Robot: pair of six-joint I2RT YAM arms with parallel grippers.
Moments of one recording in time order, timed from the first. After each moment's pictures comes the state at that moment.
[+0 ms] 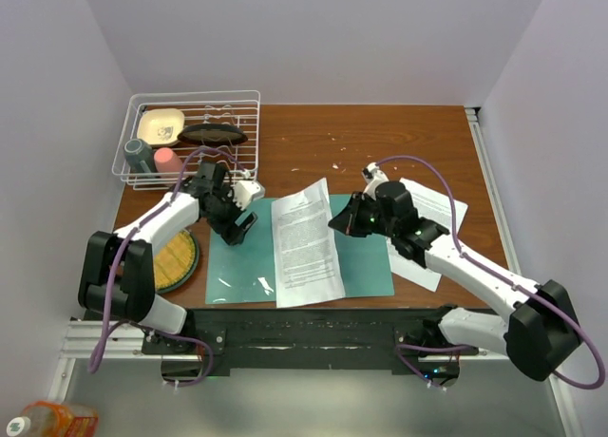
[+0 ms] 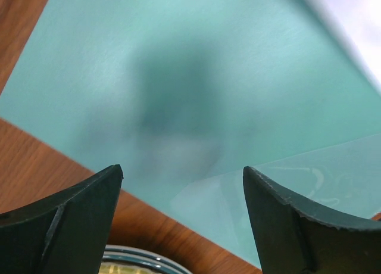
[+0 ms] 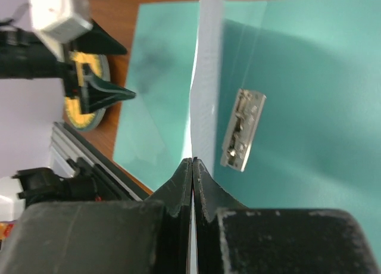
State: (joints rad) left arm -0.22 1.49 0.91 -0.62 0.26 0.54; right arm 0.60 1.14 0.72 -0.09 -0.22 0.71
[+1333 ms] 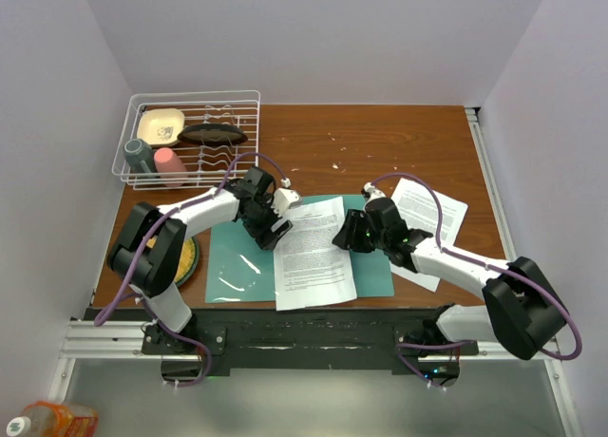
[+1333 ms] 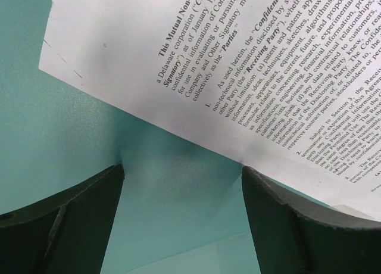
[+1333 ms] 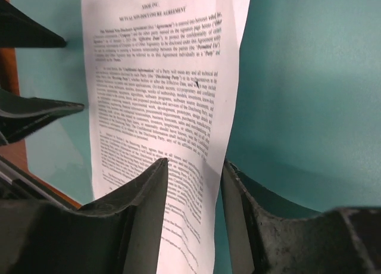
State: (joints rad) left arm -0.51 1.70 1.01 -0.53 0.22 0.38; right arm 0.61 1.29 0.58 0.00 -0.08 0.70
